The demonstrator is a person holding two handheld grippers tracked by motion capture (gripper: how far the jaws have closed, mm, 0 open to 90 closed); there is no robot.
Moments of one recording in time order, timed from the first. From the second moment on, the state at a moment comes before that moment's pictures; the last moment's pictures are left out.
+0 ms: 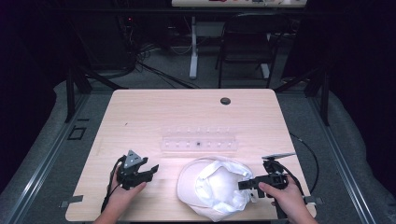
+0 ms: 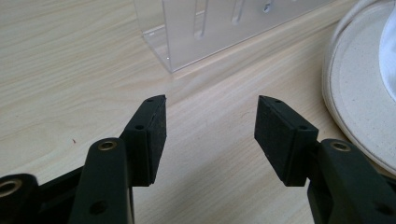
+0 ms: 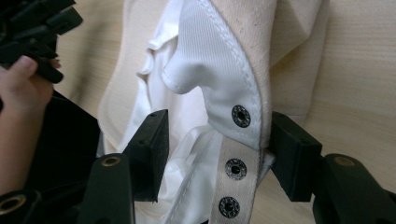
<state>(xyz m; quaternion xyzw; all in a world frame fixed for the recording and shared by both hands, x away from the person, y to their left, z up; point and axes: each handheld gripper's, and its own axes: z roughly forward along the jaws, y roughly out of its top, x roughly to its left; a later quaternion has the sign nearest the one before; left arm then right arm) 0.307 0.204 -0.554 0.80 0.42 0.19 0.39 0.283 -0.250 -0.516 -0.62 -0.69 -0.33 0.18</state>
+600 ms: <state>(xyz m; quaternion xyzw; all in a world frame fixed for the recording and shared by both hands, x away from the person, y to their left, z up) 0.310 0.211 -0.553 0.79 0.43 0.19 0.39 0.299 -0.239 -0.487 -0.63 -0.69 -0.32 0.17</state>
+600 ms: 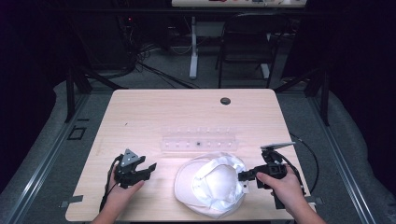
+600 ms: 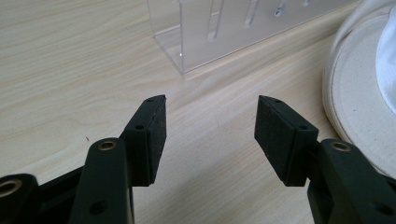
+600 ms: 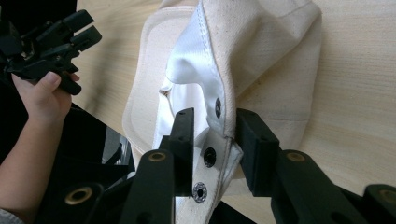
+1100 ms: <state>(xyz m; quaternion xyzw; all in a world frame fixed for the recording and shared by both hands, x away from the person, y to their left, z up) 0.310 0.211 -0.554 0.79 0.43 0.19 0.39 0.312 -0.225 -0.468 -0.63 -0.71 -0.28 0.14</state>
